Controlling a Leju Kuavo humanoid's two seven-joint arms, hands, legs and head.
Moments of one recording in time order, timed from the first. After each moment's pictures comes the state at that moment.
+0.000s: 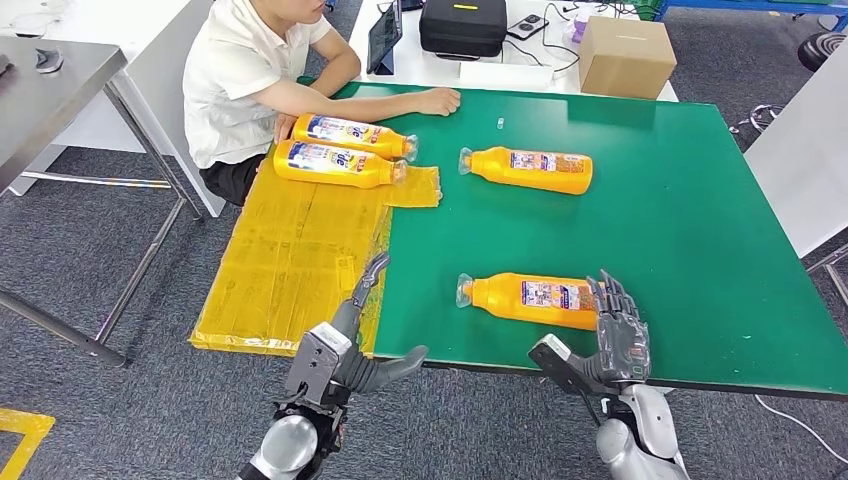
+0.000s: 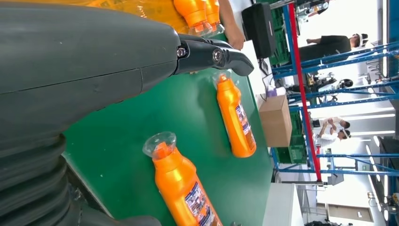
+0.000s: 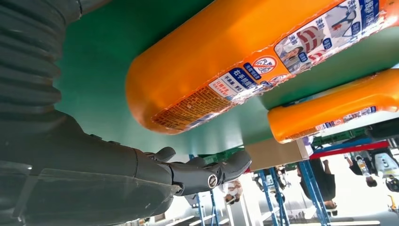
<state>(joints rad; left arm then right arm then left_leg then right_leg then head) -0.09 -0.18 -0.48 -1.32 0.07 0.27 -0.33 -0.13 -0.12 0.11 -1.03 0.99 -0.62 -0.33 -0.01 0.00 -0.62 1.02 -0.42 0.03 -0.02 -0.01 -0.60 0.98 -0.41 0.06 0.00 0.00</state>
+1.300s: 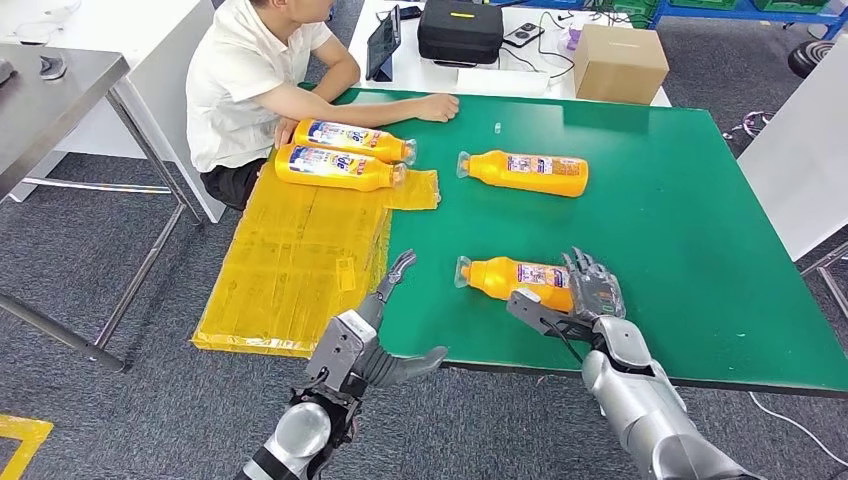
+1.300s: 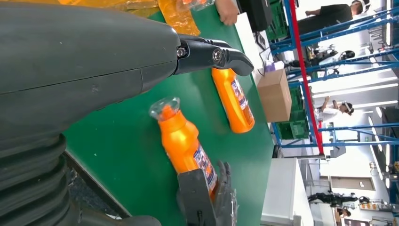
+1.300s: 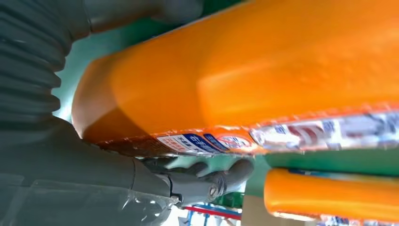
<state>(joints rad) -0.16 -0.20 -0.53 -1.25 0.09 0.22 -0.29 -0.53 -0.12 0.26 -0.56 1.15 -0.29 -0.08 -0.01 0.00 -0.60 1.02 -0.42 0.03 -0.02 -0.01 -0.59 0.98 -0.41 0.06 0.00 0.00</state>
